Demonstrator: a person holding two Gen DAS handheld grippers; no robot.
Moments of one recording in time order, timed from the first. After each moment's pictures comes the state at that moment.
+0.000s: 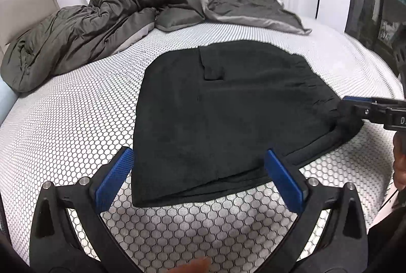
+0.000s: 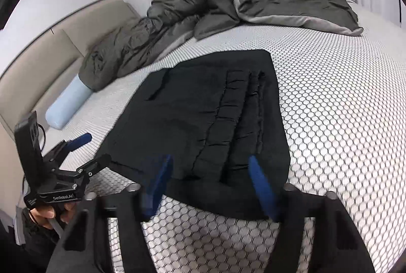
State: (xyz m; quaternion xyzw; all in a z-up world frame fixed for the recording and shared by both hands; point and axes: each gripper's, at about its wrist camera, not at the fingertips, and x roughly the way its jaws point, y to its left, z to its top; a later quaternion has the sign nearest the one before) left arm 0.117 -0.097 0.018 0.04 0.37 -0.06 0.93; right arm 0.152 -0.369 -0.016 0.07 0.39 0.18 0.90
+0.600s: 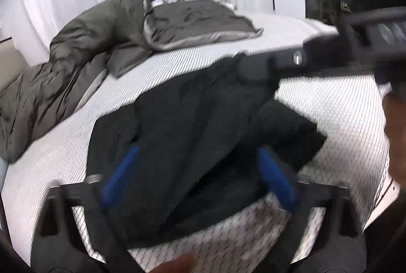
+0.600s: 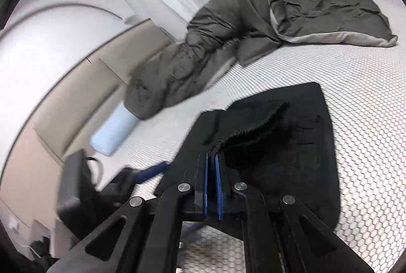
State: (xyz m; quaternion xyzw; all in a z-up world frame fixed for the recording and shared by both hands) left arm 0.136 -0.194 0.044 0.14 0.30 -0.16 0.93; right arm 0.167 -0.354 0.036 0.18 0.33 0.29 0.88
